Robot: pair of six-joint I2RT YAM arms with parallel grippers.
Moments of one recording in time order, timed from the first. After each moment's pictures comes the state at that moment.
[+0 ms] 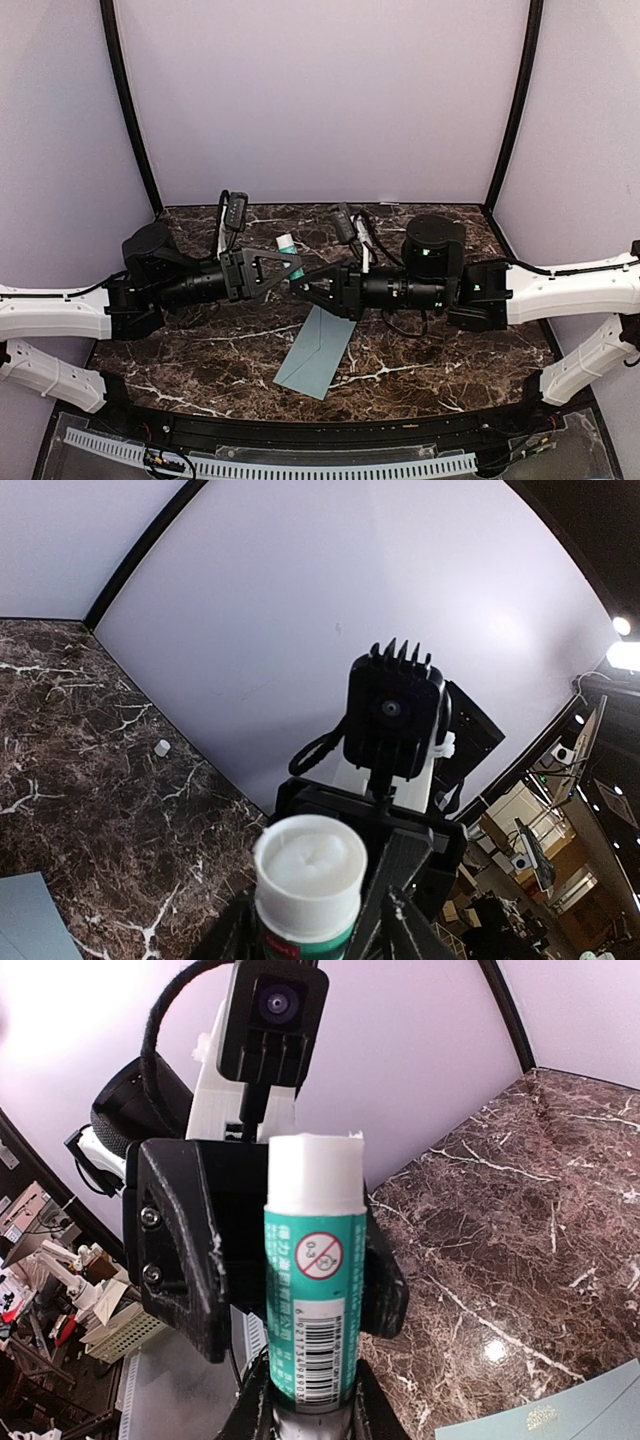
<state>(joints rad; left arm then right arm) -0.99 1.11 0.68 0.54 0.34 -0.80 1.19 1.36 0.95 0.29 -0.22 0.53</state>
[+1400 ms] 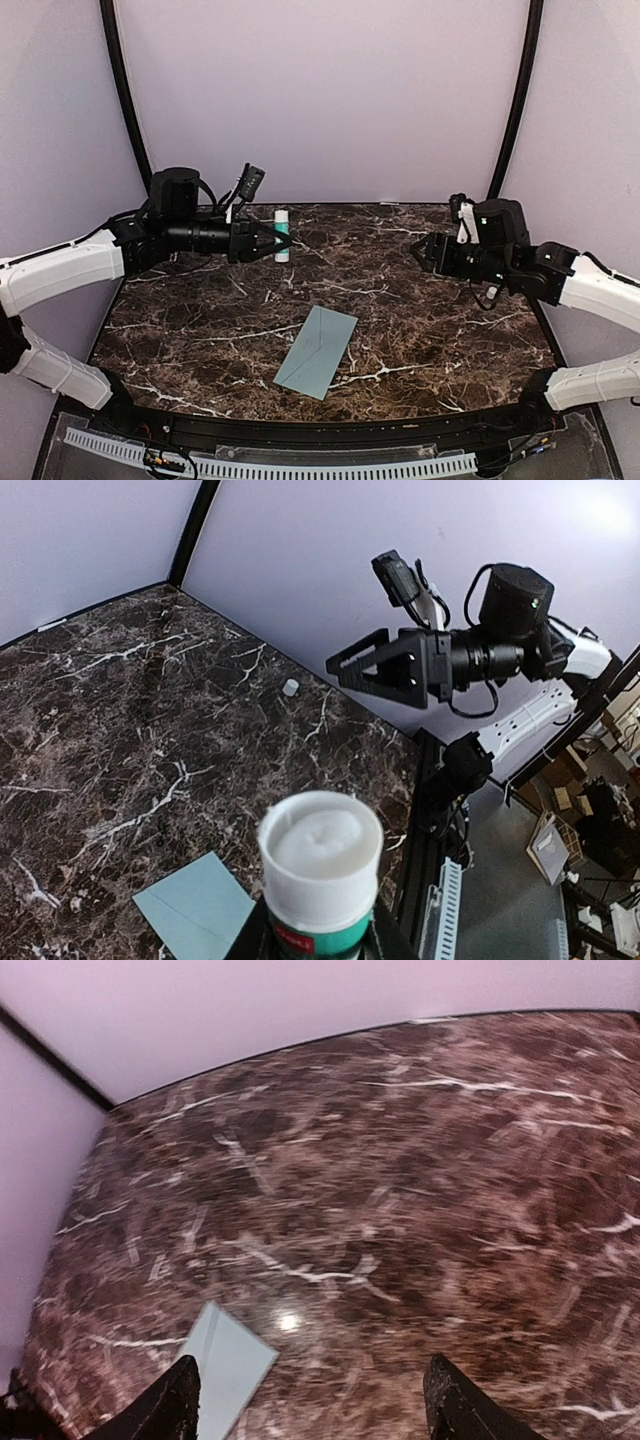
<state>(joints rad) -0.67 1.29 1.02 -0.05 0.64 -0.31 0.76 1.03 0.83 -0.30 0.16 0.59</state>
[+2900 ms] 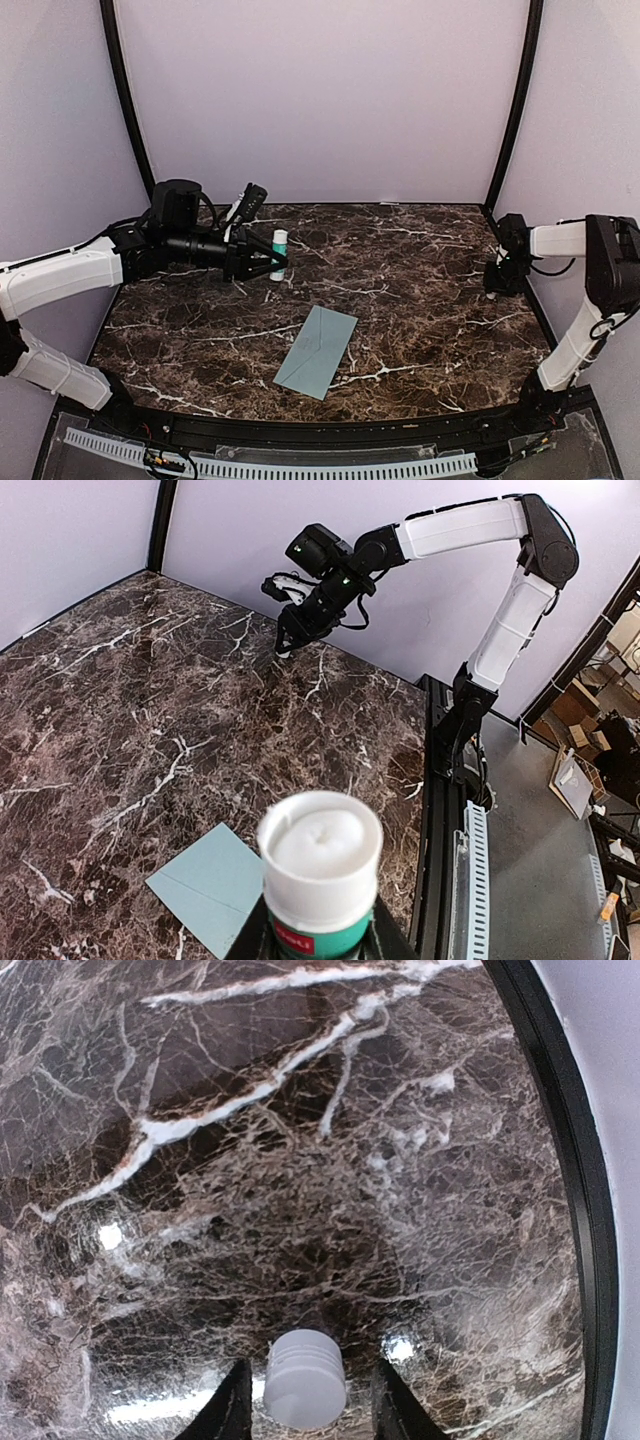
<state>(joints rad) -0.66 1.27 0.96 -0.11 0.70 -0.09 -0.03 1.65 0.93 -0.51 0.11 0.28</state>
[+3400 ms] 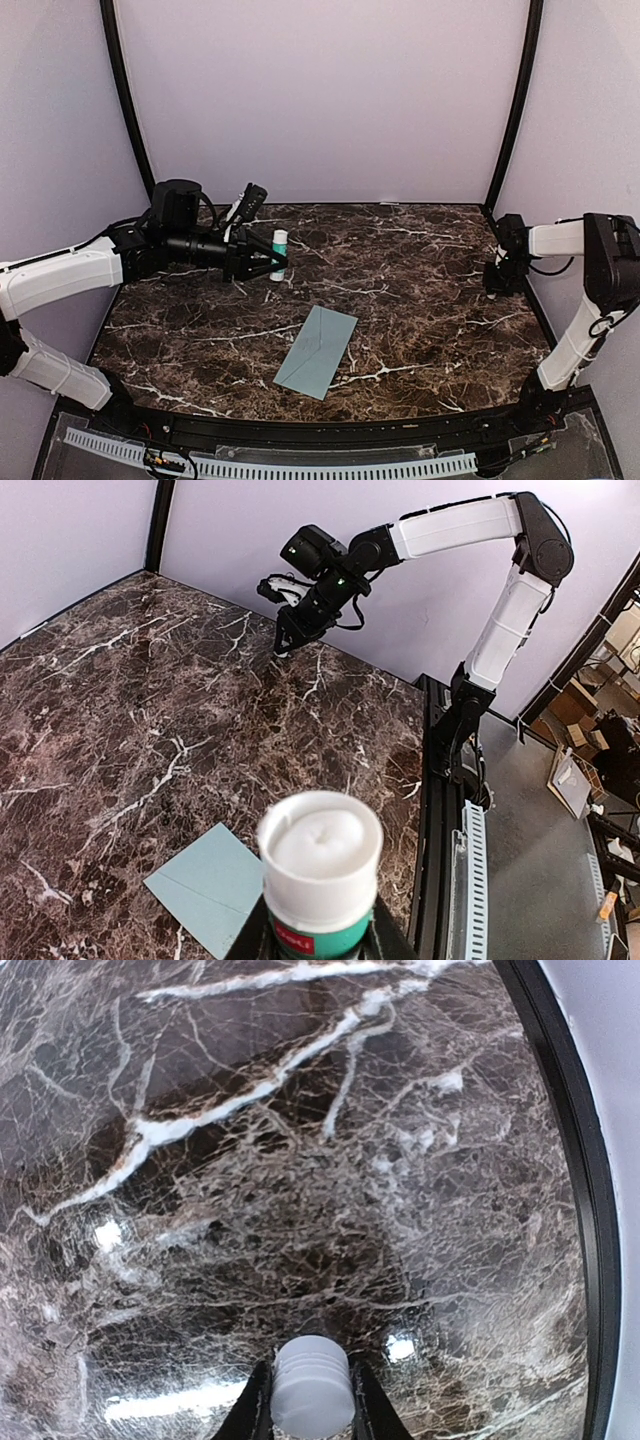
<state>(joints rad) -0.66 1.27 0.96 -0.11 0.70 -0.09 -0.03 1.67 0.93 -0.51 0.12 0.28</state>
